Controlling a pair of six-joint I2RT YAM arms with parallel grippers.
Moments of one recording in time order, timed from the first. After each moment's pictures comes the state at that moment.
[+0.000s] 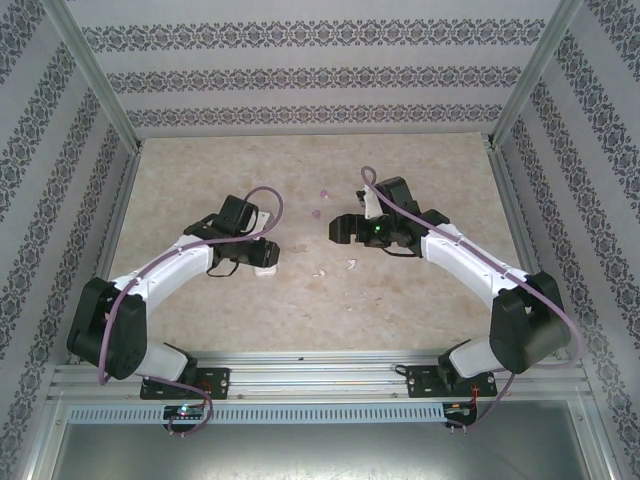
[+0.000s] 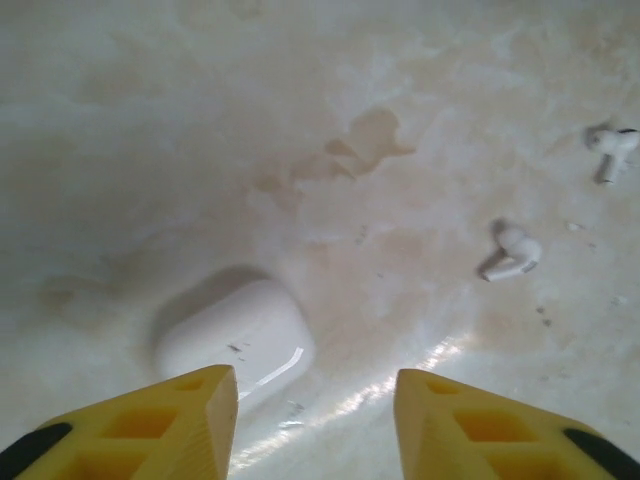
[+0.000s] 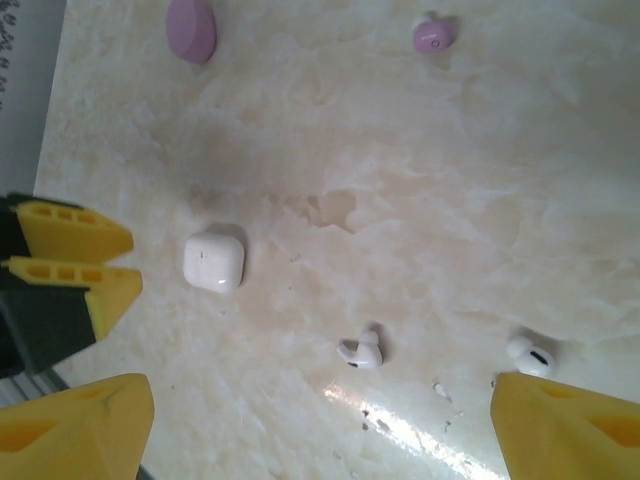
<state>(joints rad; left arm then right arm) -0.39 1.43 0.94 -0.56 0.19 -0.18 0.46 1.45 1.03 -0.45 -0.44 0.50</state>
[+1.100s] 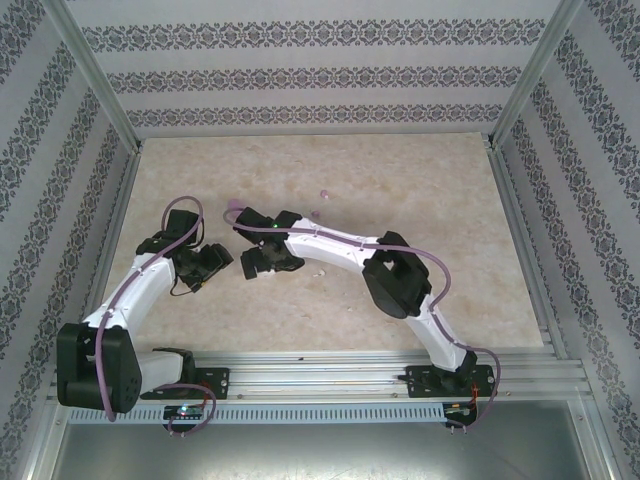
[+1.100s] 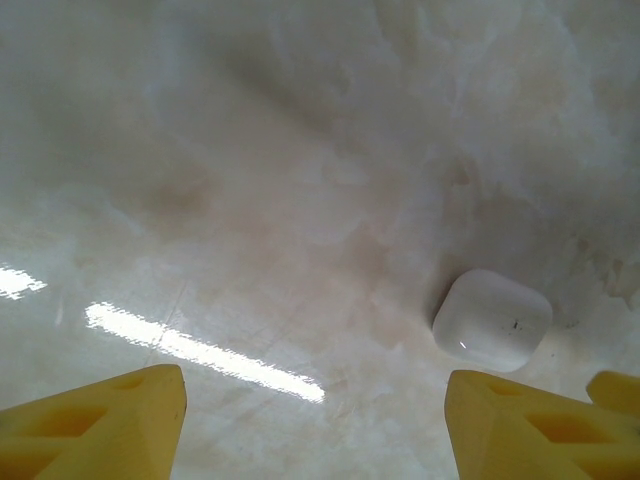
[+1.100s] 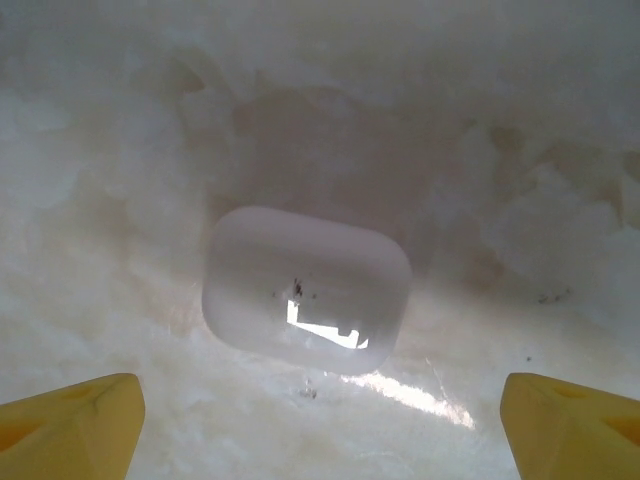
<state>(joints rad) -0.04 1.22 0.77 -0.76 0.19 -0.75 0.98 2.26 1.91 -0.92 0.02 0.68</state>
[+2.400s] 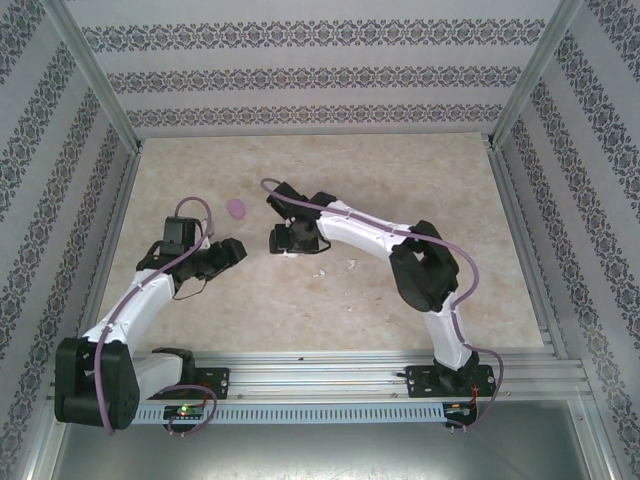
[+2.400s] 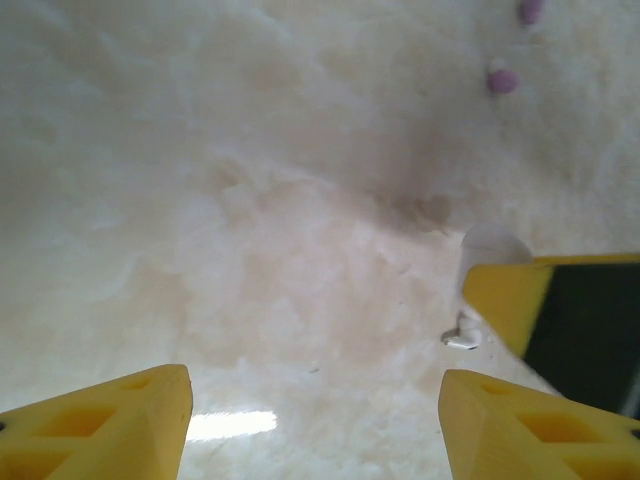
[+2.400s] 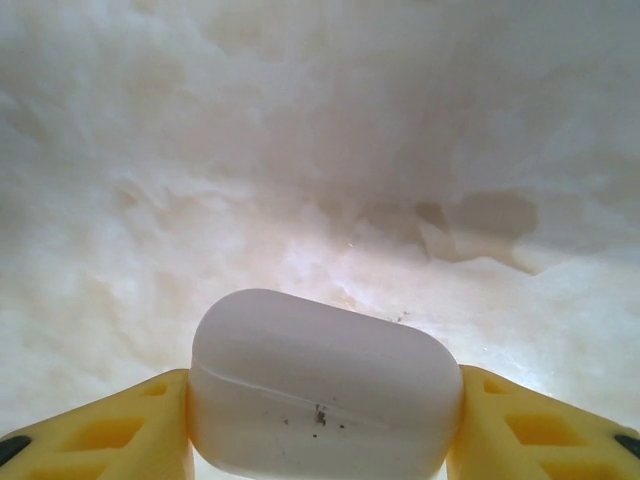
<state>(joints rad) -0.07 1.13 0.62 -0.39 0.45 -0.59 0.82 2.08 1.71 -0.79 -0.10 0.76</state>
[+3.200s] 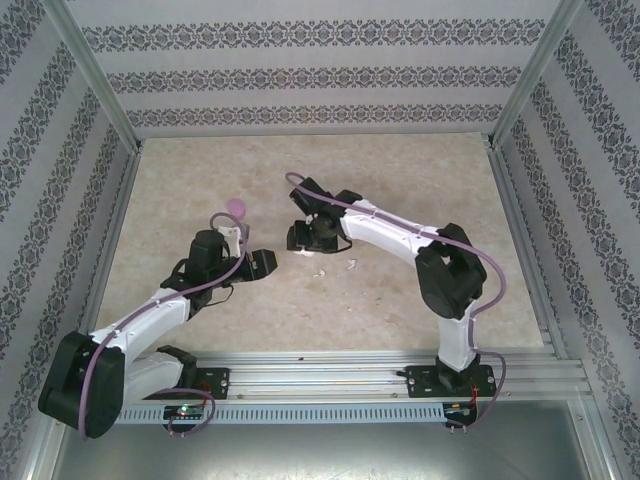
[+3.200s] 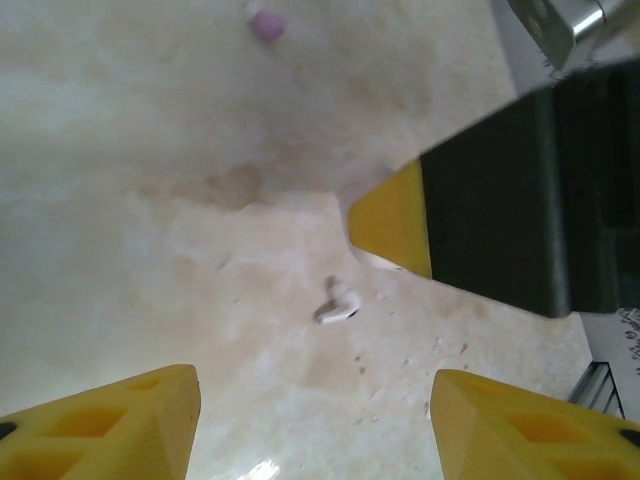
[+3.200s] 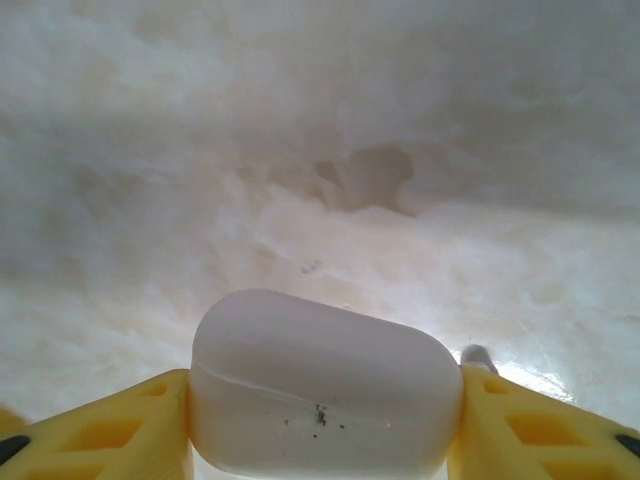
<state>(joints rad) -0.34 1.10 0.43 0.12 0.45 -0.61 0.75 1.92 1.55 -0.77 -0.15 0.76</state>
